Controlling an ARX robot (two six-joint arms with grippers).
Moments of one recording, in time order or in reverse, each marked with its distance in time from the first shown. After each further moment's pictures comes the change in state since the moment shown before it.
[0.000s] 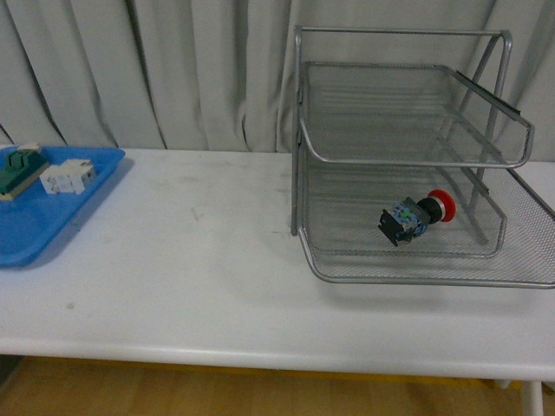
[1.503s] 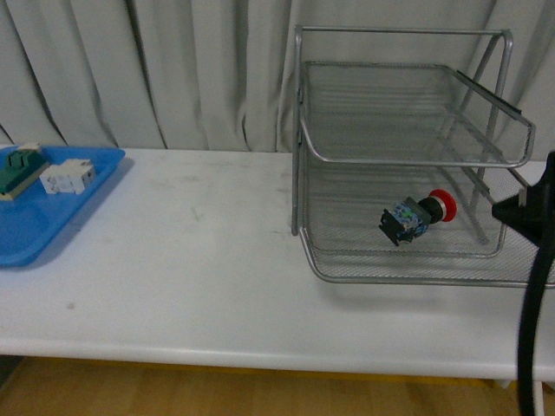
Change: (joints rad) left arm 0.000 -0.084 -0.001 -0.053 0.000 0.000; right arm 0.119 1.451 0.635 0.200 -0.126 0.150
